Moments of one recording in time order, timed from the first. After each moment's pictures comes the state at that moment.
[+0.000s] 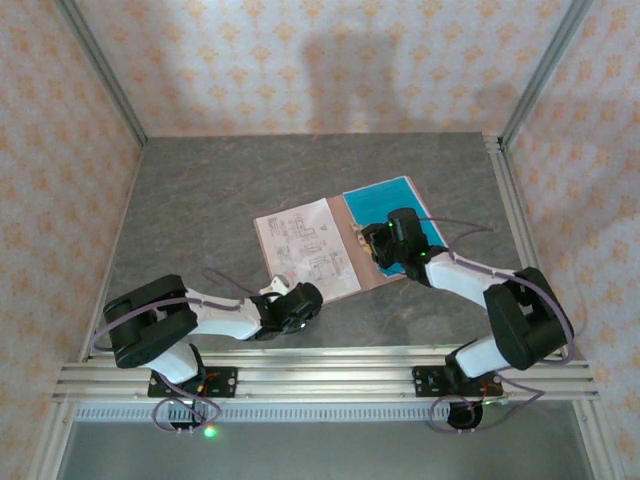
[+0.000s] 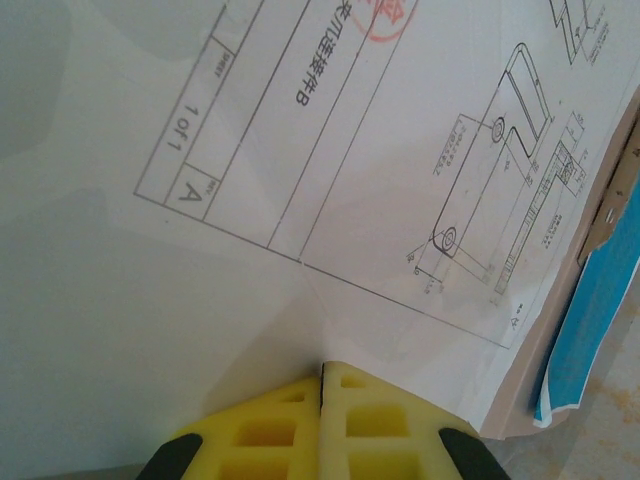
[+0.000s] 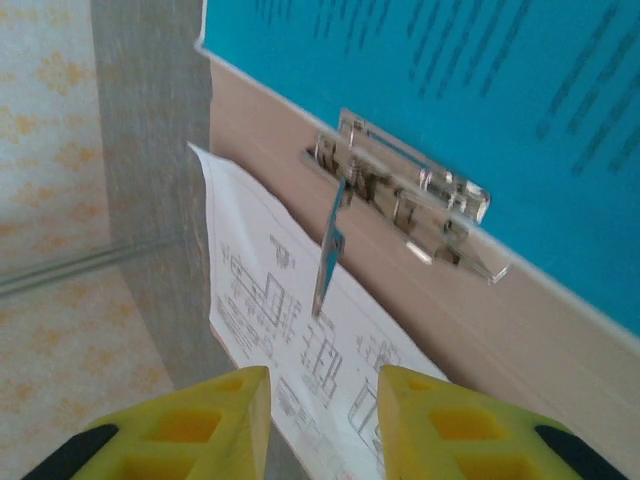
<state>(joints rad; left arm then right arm) -1.02 1.55 0.52 0.13 -0.34 -1.91 0.45 1.46 0.67 0.11 -0.17 1.45</state>
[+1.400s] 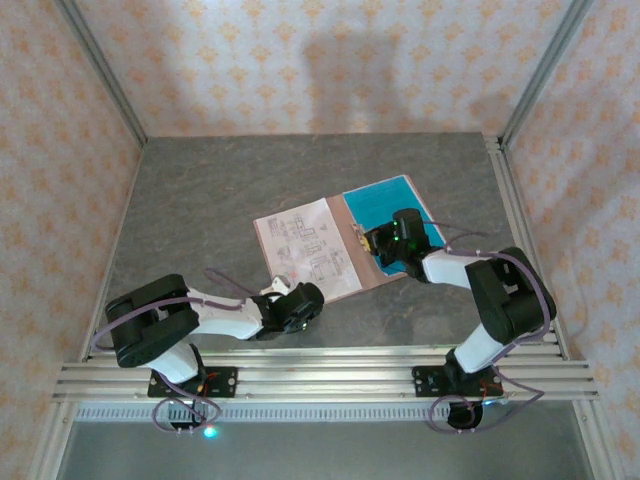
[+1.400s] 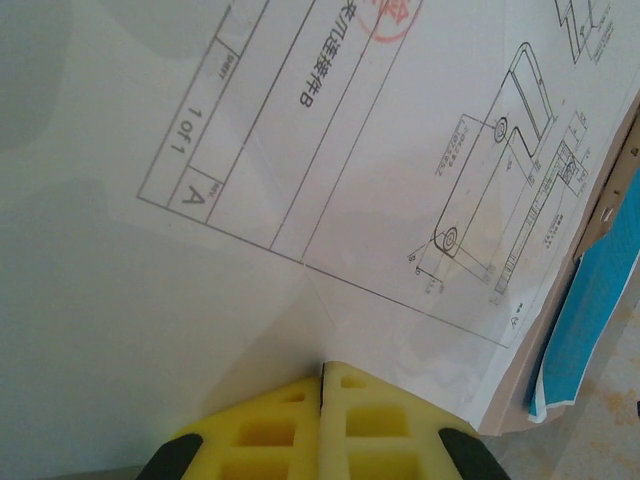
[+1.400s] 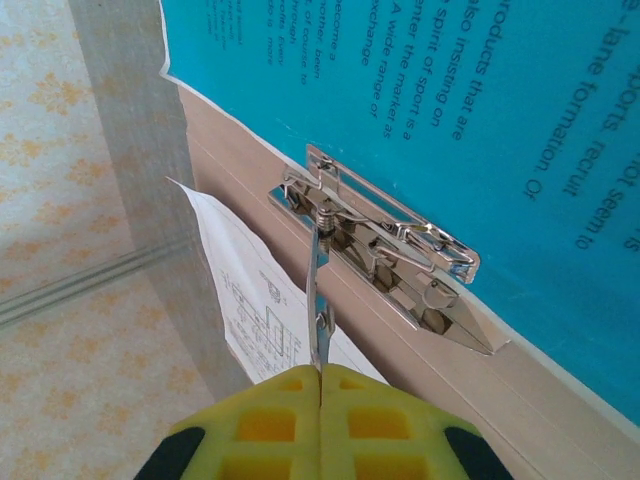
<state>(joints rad) -1.03 1.56 0.52 0.13 -0.34 -1.94 0.38 1.60 0.64 0.30 -0.29 1.51</state>
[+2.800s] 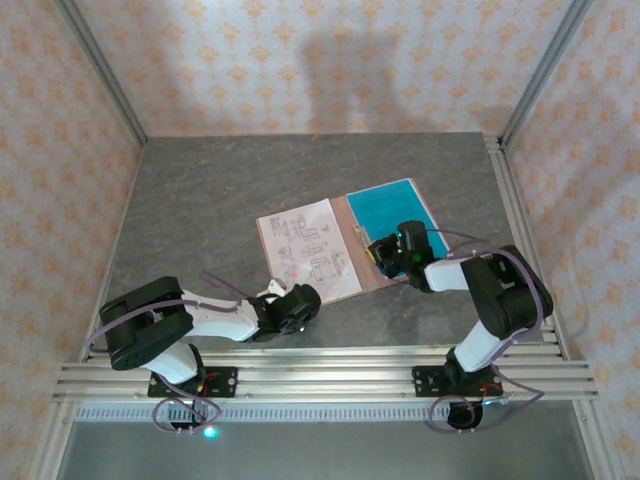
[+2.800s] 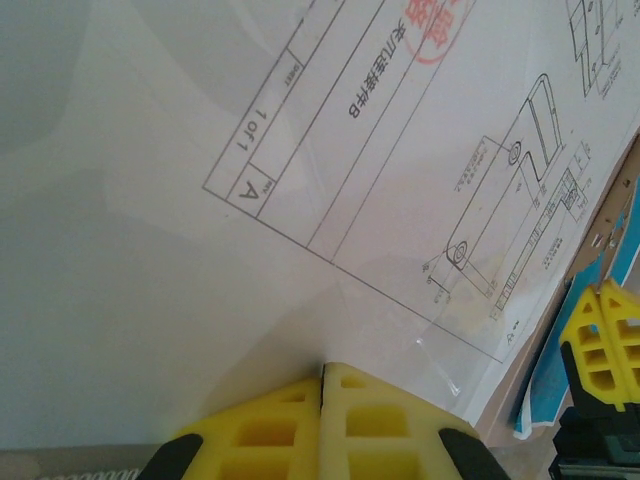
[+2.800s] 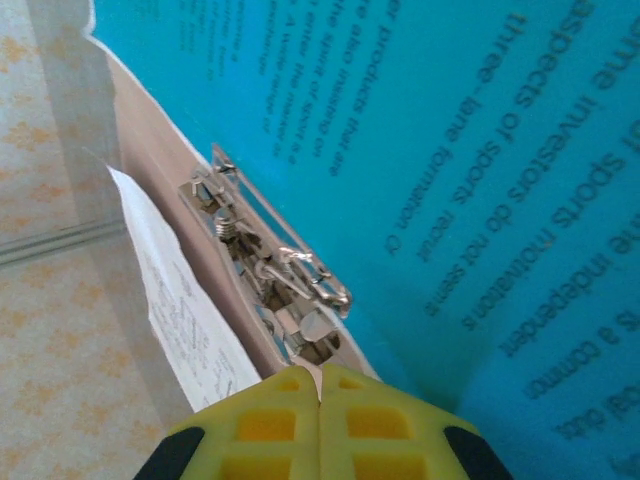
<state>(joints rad) -1.03 1.52 0.50 0.12 -0.34 -1.99 0.35 1.65 0.53 0.39 -0.31 1.34</state>
